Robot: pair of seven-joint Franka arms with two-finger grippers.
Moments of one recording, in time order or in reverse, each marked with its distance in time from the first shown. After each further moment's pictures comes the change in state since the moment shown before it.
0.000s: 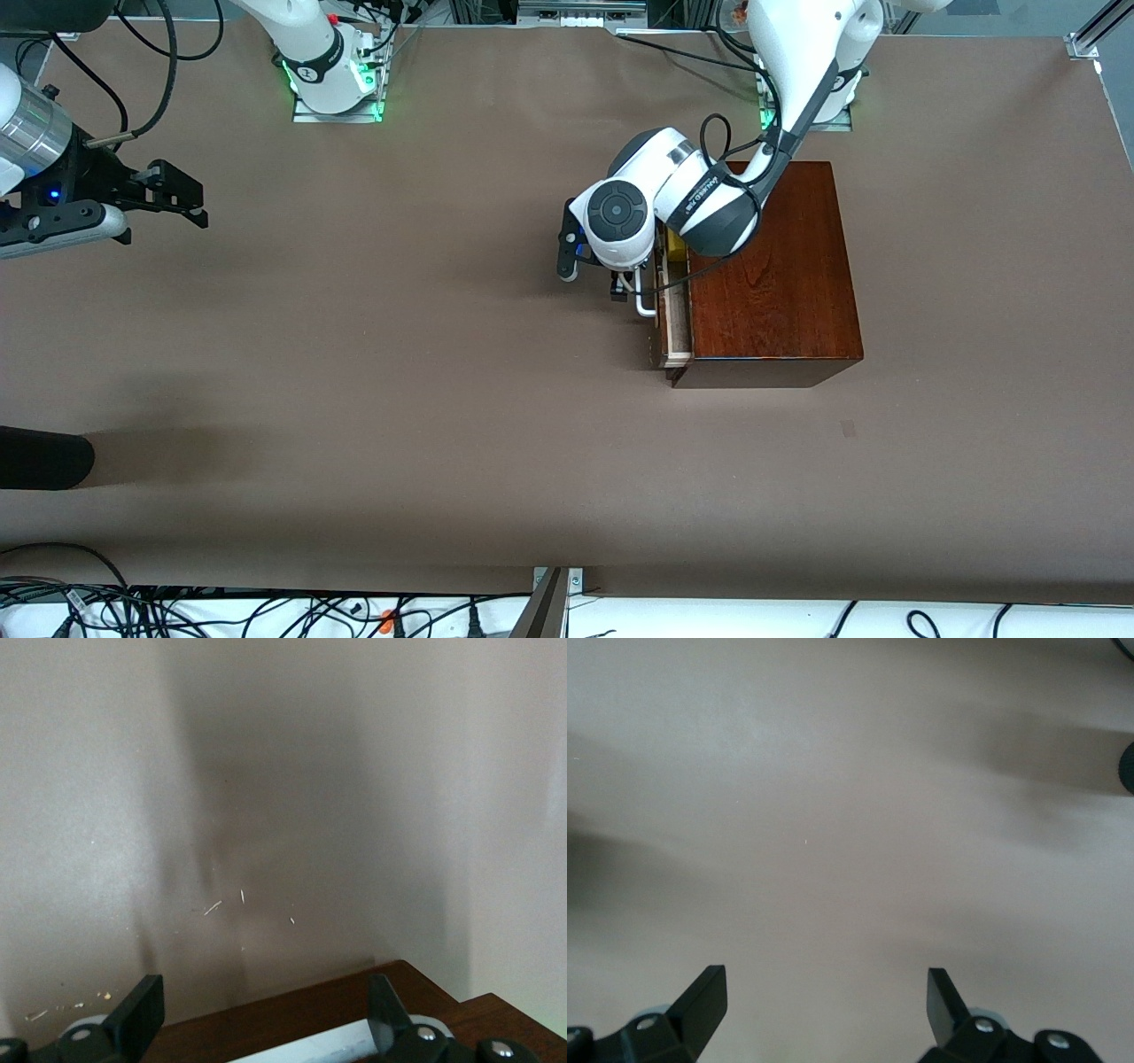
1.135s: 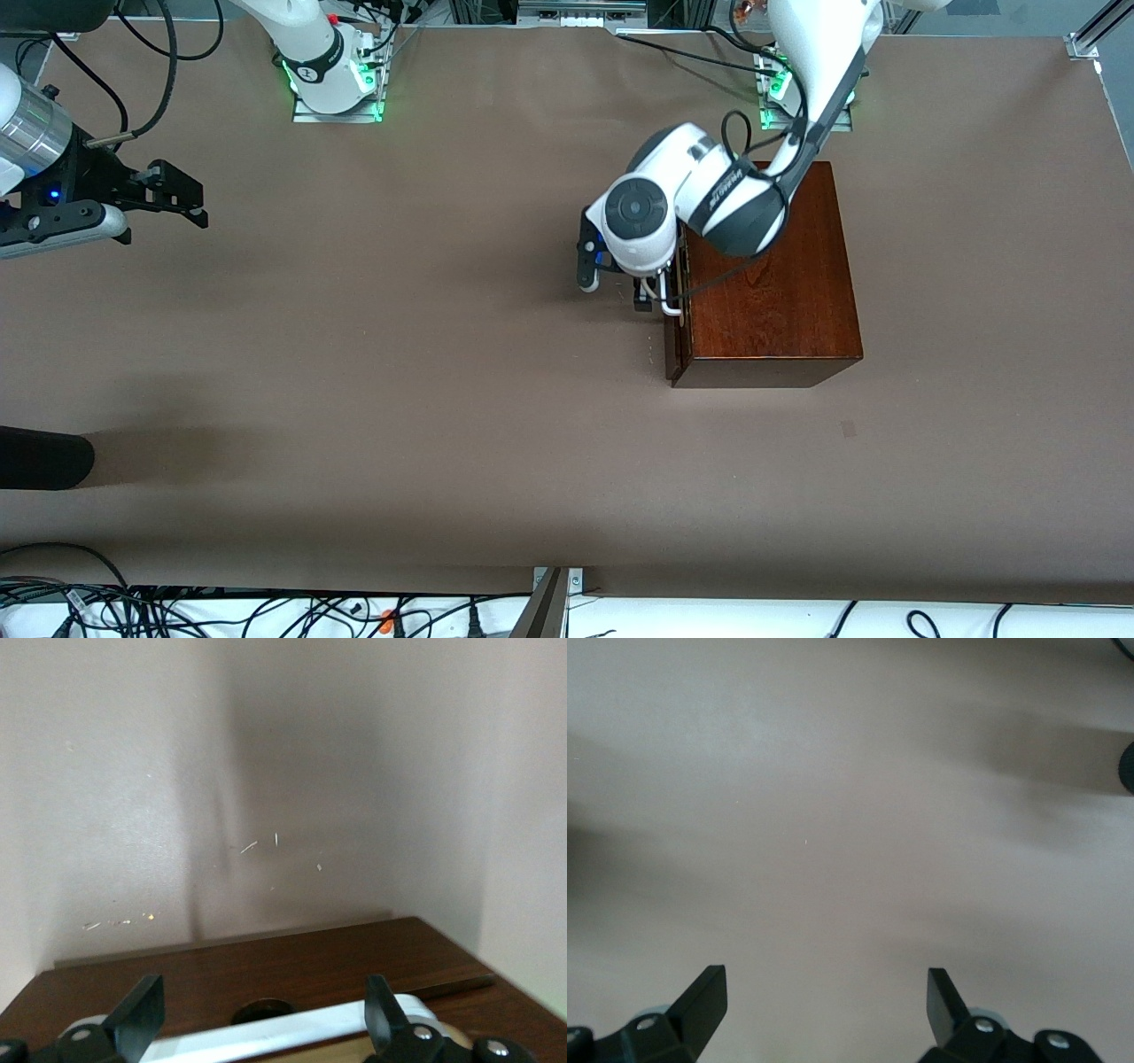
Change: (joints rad) left arm 0.042 -0.075 -0.023 0.006 0.064 -0.052 -0.115; right arm 0.000 0.000 0.000 0.000 0.000 0.000 0.001
